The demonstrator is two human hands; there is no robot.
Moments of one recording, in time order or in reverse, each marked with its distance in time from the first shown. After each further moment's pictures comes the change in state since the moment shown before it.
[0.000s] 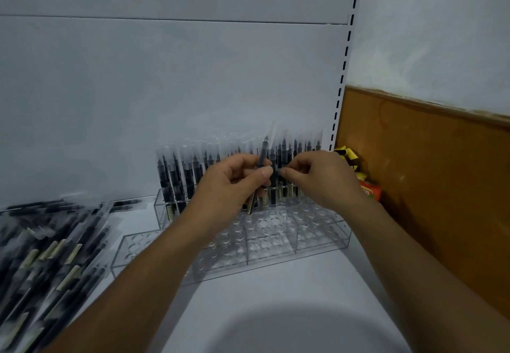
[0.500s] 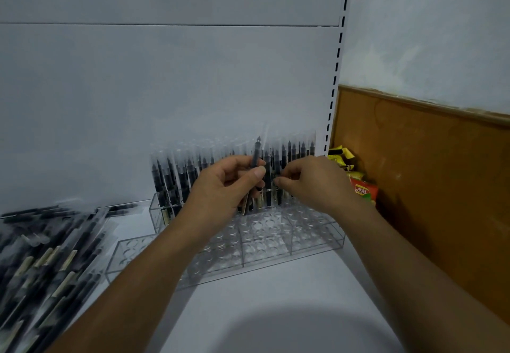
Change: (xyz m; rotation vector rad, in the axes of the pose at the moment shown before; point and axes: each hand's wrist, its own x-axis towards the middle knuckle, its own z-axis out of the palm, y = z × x) left_hand 0.000 0.001 0.000 -0.036 0.011 0.011; right_hand 0.001 -0.001 0.001 -0.137 -0.070 -0.011
